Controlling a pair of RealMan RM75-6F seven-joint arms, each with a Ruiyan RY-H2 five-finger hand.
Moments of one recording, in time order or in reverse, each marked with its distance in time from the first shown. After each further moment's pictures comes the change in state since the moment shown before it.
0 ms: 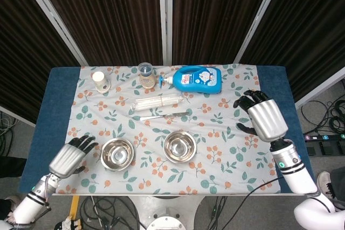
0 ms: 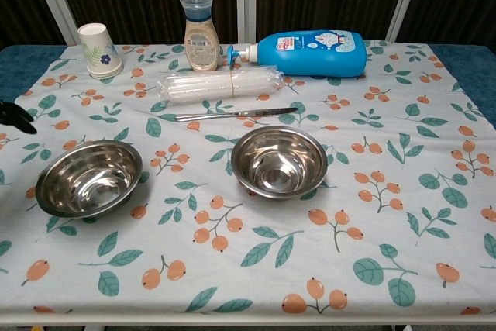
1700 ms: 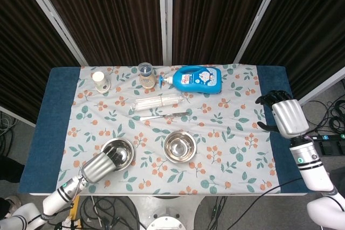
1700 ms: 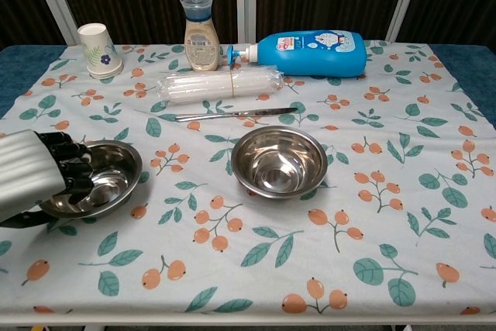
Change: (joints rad) left arm -0.104 -0.319 0.081 0.455 0.228 0.120 0.174; right arm -0.051 -0.010 -0.024 0.195 0.033 -0.026 0.209
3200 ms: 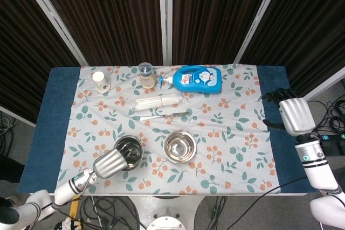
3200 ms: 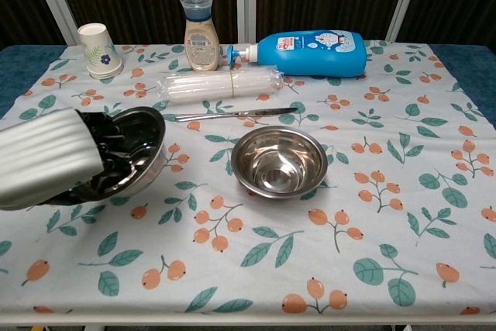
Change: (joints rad) left arm -0.130 -0.085 0.006 0.095 0.027 0.093 -0.085; right arm -0.011 0.010 0.016 0.031 0.029 -0.002 0.052
